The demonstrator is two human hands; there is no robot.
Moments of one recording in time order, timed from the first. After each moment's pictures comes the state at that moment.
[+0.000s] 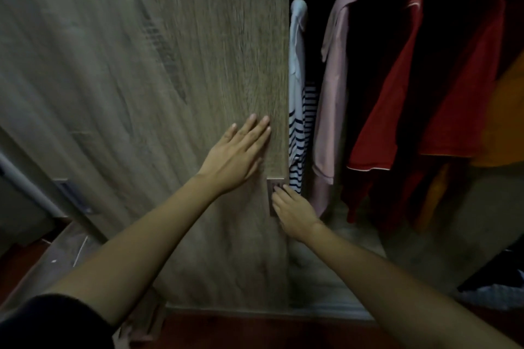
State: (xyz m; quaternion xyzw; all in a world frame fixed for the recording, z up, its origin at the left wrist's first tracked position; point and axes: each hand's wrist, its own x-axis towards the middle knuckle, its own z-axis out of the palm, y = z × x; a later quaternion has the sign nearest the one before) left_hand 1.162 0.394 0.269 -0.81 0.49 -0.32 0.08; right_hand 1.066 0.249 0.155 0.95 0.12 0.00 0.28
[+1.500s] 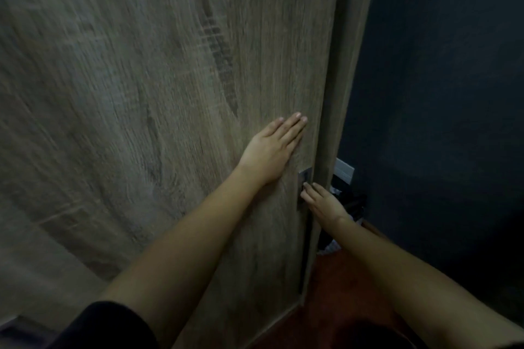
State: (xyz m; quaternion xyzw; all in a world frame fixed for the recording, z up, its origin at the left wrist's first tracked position) left_hand 0.989 -0.021 0.285 -0.59 0.69 -0.39 0.12; right_hand 0.843 -0.094 0.156 0.87 -0.21 -0.24 0.38
